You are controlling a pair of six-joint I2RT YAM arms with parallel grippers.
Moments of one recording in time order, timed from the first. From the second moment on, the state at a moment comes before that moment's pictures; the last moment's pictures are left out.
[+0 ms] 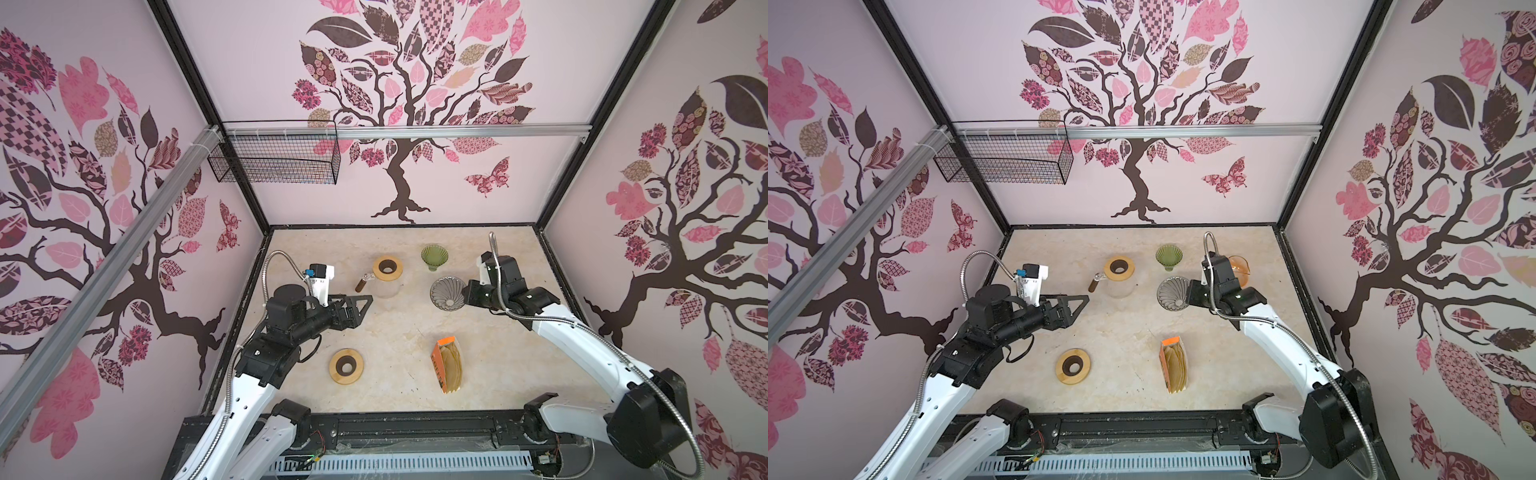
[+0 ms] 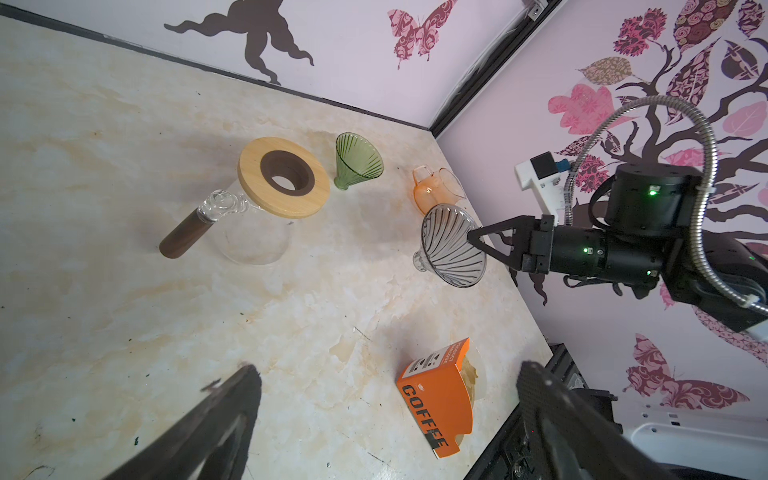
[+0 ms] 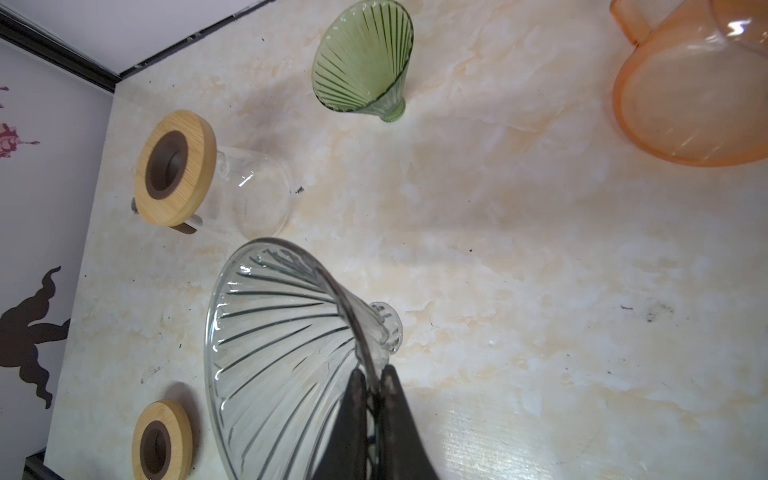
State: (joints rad) left arm -0.35 0.74 0.80 -0.44 0.41 -0.47; right arm 0.39 1.22 0.96 -0.49 -0.08 0.54
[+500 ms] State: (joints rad) left arm -0.35 0.76 0.80 -0.43 0.37 -0.50; right arm 0.40 1.29 1.18 -0.42 -0.18 0.61
